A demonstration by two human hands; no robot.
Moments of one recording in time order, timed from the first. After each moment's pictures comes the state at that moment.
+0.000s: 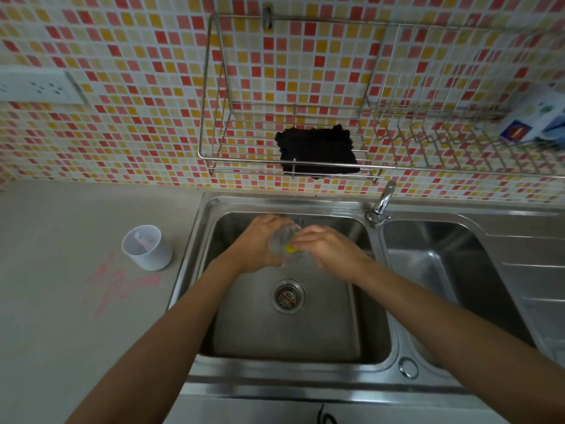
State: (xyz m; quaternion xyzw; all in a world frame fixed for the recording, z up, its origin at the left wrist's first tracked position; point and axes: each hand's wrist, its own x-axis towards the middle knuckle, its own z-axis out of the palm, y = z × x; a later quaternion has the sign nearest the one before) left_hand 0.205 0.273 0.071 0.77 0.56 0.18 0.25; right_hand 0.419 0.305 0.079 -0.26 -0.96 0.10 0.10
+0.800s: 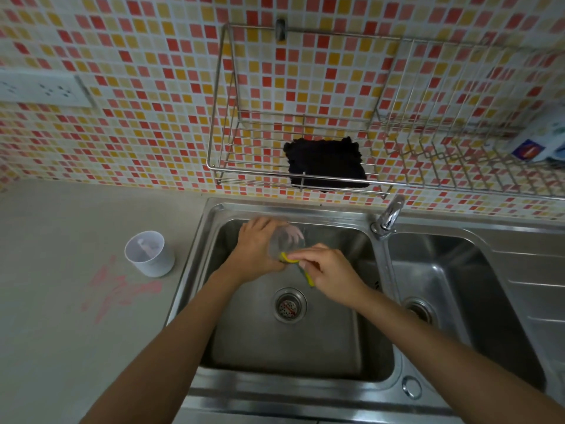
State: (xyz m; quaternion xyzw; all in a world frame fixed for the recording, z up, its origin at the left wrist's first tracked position) left_hand 0.198 0.276 0.066 0.73 0.61 0.25 0.18; right_hand 0.404 0.284 0.082 -0.36 -0.86 0.29 0.24
